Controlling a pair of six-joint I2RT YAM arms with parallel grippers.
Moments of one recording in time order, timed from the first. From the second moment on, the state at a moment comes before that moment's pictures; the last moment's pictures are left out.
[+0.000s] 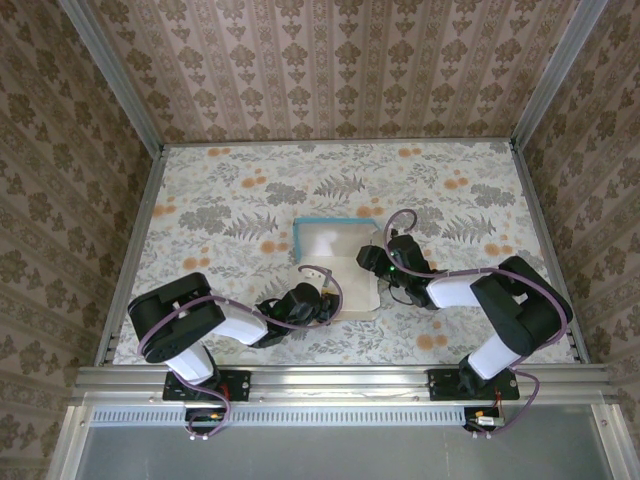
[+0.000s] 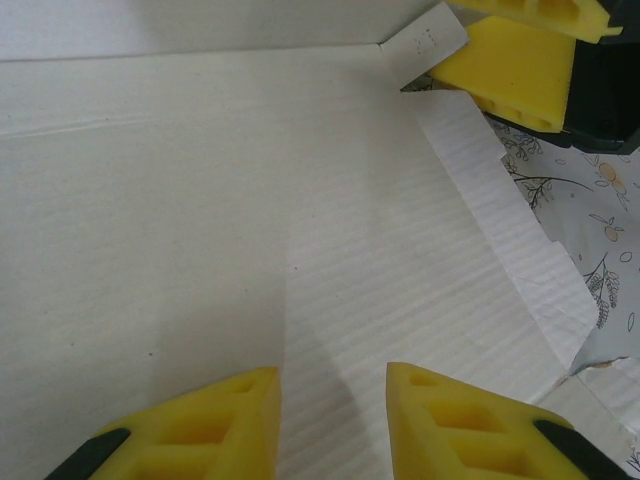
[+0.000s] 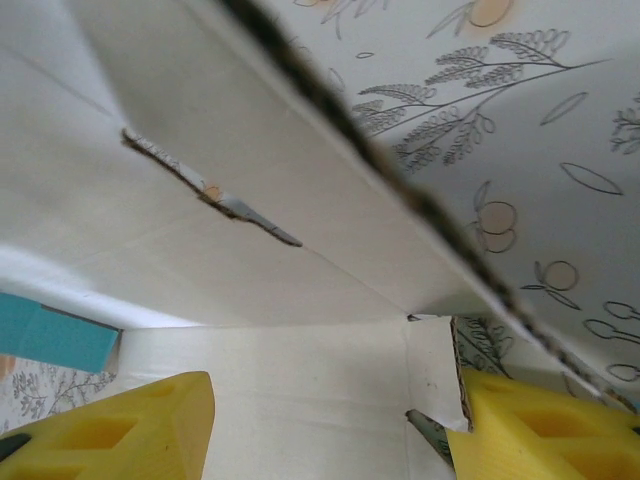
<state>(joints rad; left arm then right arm) -1.11 1.61 0.38 0.64 -0.18 -0.62 0.53 1.58 0.49 0.47 -0.03 0.90</state>
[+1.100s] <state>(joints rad) -1.11 1.63 0.38 0.67 -0.18 -0.62 0.36 1.21 0.67 -0.14 -0.18 0.46</state>
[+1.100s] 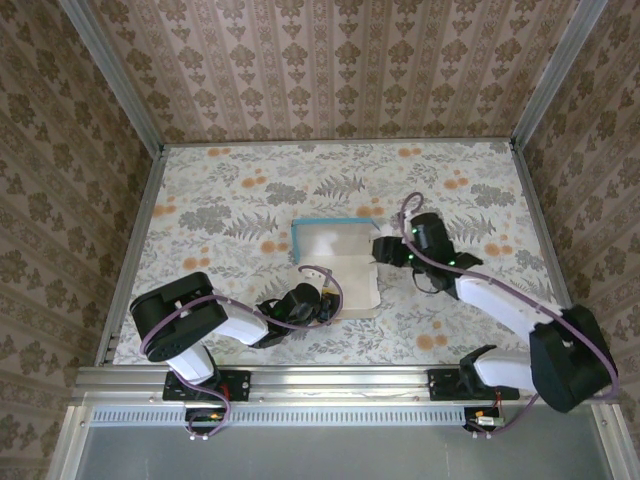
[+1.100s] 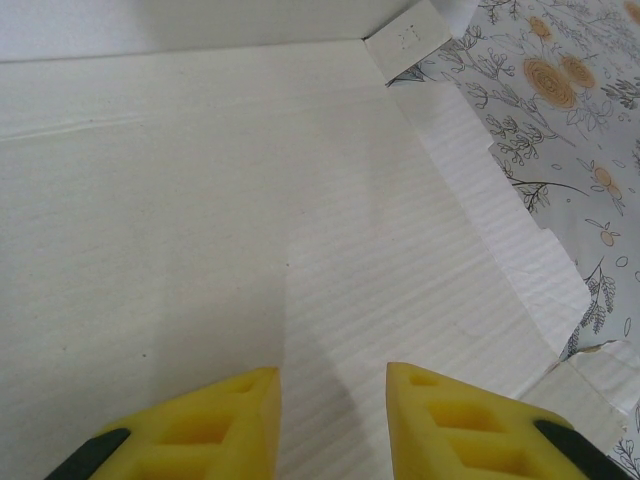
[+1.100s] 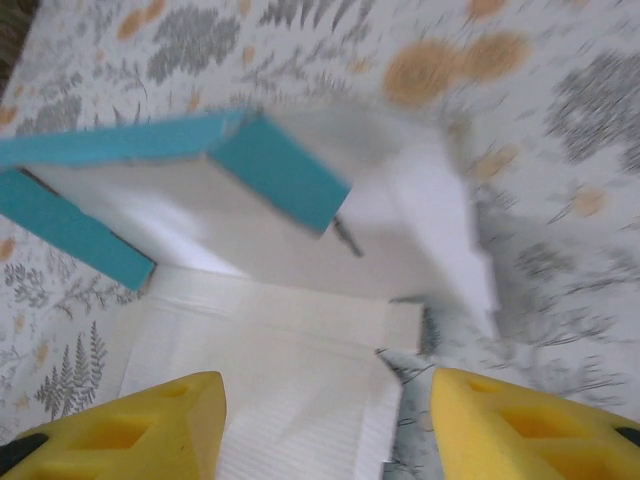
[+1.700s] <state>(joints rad) -1.11 1.64 0.38 0.69 -0.18 -0.62 0.20 1.54 1.09 -0.45 -0.39 0.20</state>
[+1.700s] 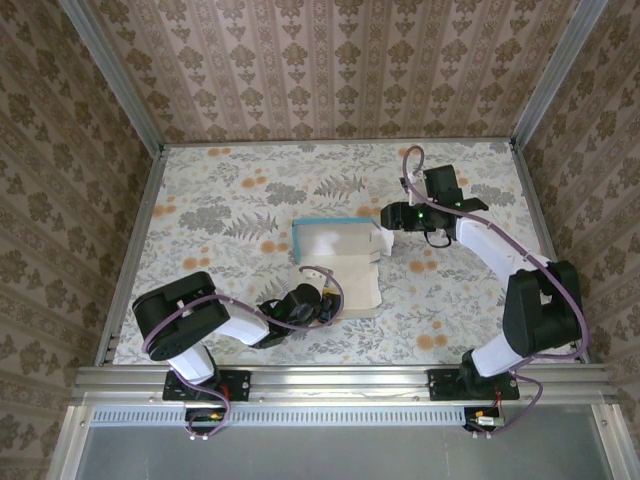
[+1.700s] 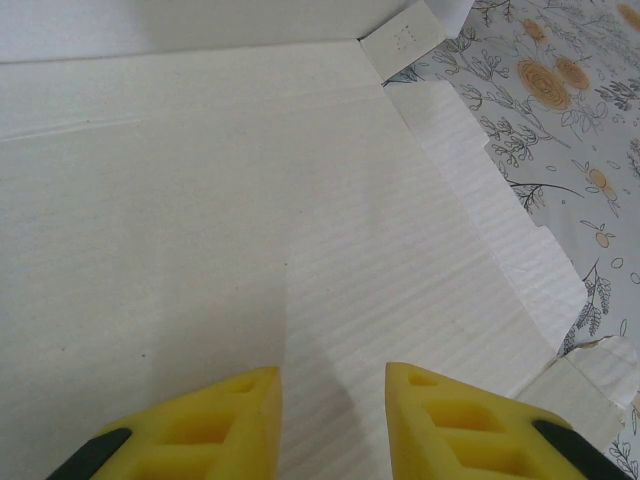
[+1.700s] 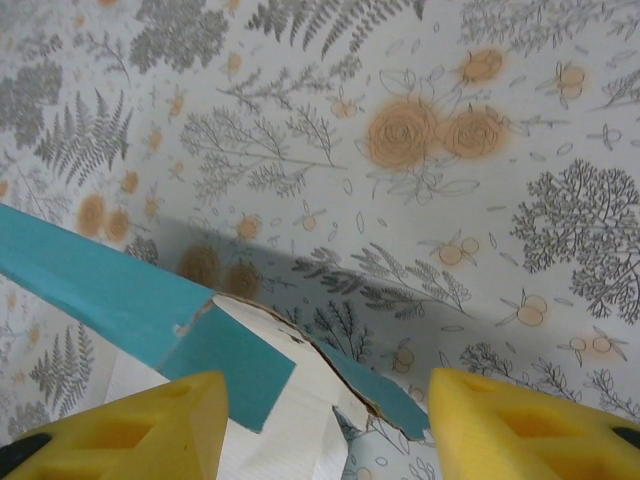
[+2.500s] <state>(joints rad) -1.12 1.67 0.41 0.69 -0.18 -0.62 0.31 1.52 1.09 -0.50 -0.34 0.15</state>
